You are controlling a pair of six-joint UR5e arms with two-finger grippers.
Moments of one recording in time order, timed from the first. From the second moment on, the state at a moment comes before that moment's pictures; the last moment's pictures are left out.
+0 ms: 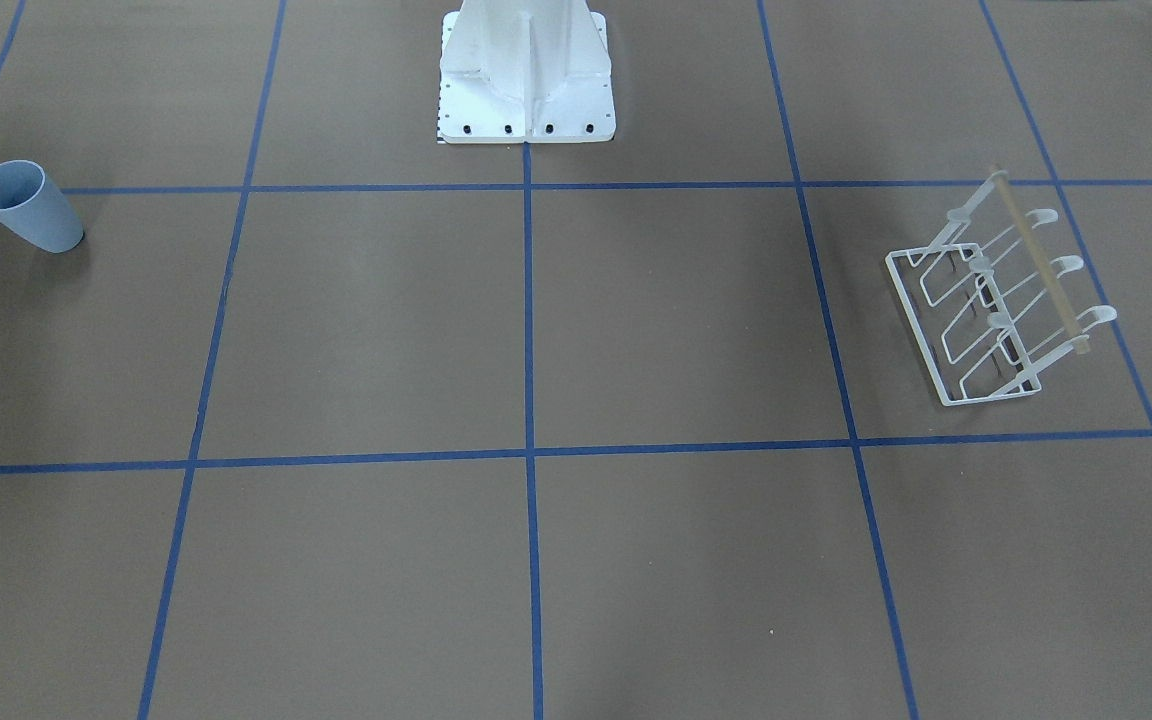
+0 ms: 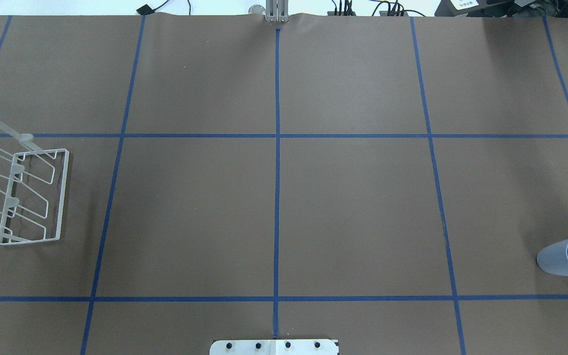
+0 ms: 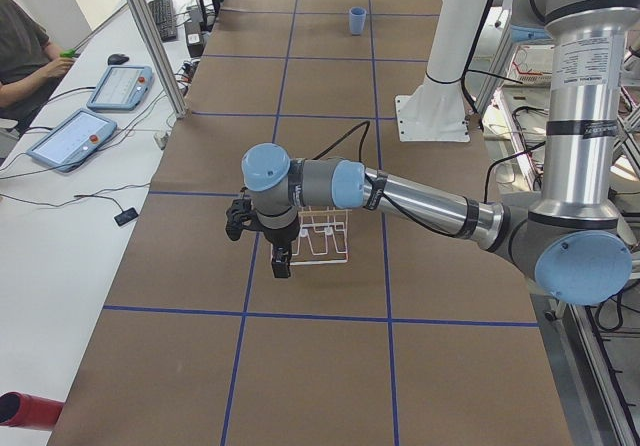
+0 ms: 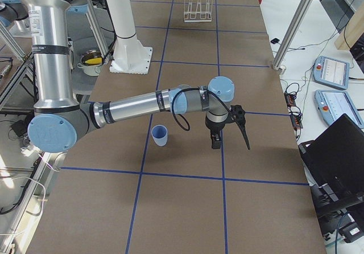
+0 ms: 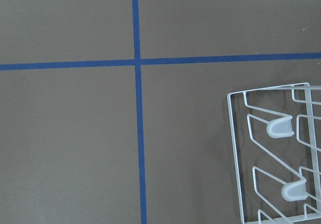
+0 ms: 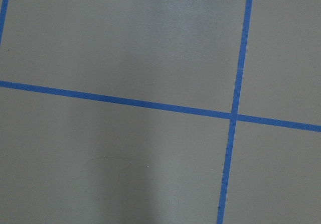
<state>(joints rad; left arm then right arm) -1.51 -1.56 -1.86 -1.31 -2.36 -0.02 1.47 -1.53 1.79 -1.68 2.34 0.04</state>
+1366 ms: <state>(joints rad) -1.51 -1.56 -1.88 -1.34 -2.35 -0.03 1.49 -1.54 1.80 -1.68 2.34 0.04</state>
